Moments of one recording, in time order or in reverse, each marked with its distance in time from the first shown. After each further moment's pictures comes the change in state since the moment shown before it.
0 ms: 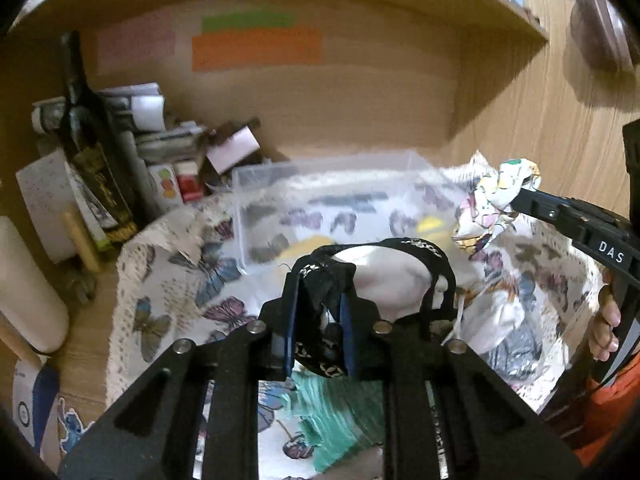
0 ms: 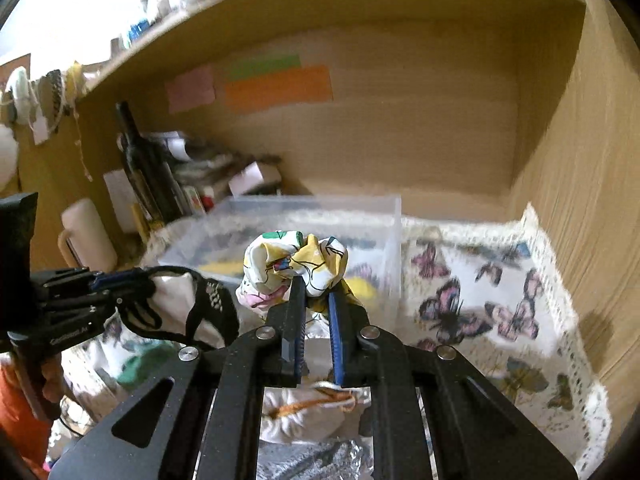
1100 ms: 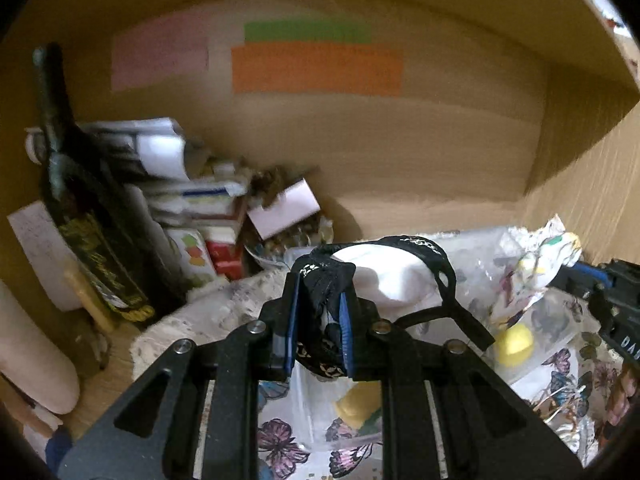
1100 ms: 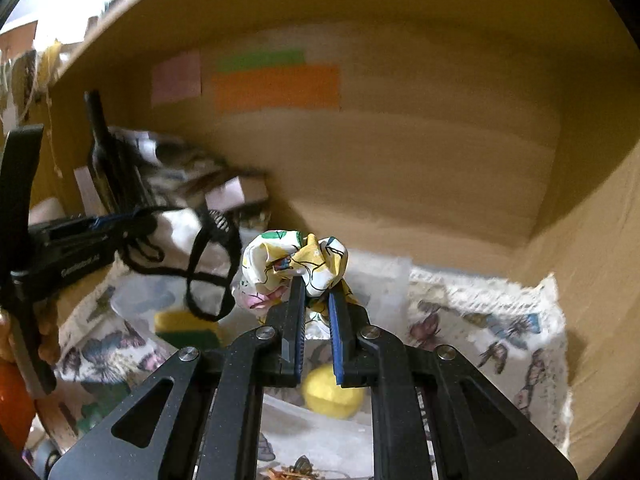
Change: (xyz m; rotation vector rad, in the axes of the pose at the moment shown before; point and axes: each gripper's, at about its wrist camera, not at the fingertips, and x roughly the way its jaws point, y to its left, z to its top) left arm 0.087 0.038 0.068 -0.088 -0.023 0.148; right arm 0.066 0.001 0.054 -0.109 0.033 -0.031
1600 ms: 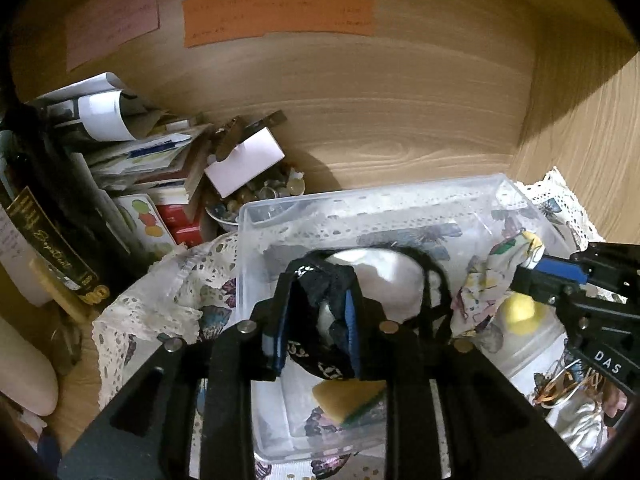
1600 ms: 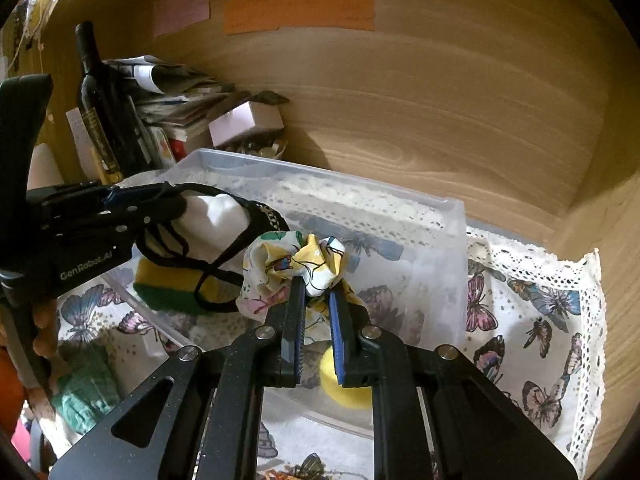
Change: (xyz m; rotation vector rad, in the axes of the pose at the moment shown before) left arm 0.029 -0.021 -0.019 0.065 0.098 -0.024; right arm 0.051 0.009 -0.022 -0.050 0.195 0.049
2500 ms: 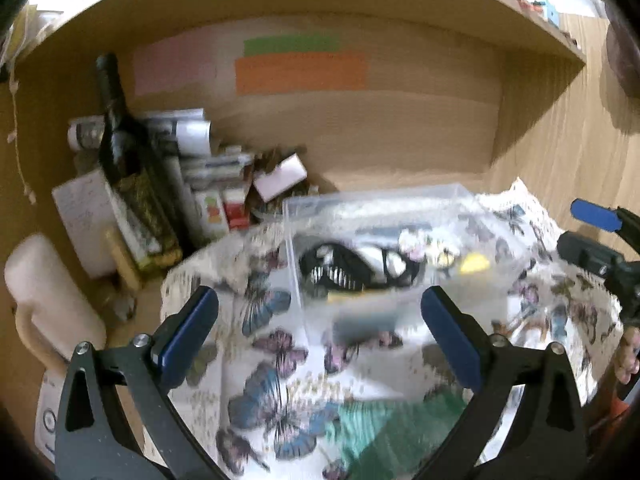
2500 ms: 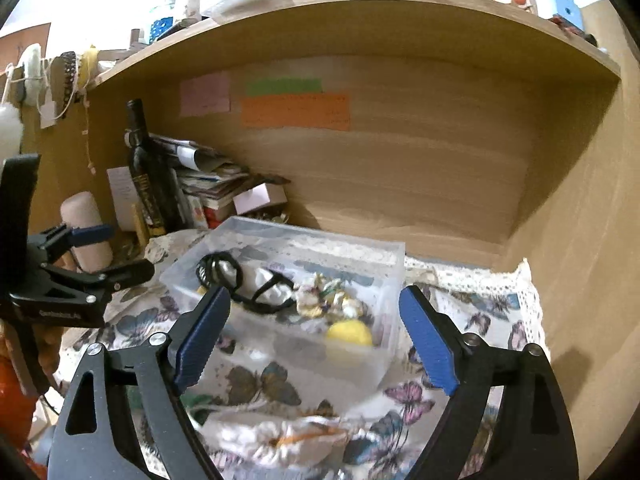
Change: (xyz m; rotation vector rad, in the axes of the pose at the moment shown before) left arm -0.110 0.001 -0.054 -0.011 -0.114 0.031; right arm -0.112 0.012 -0.024 0.036 -0.261 -0.044
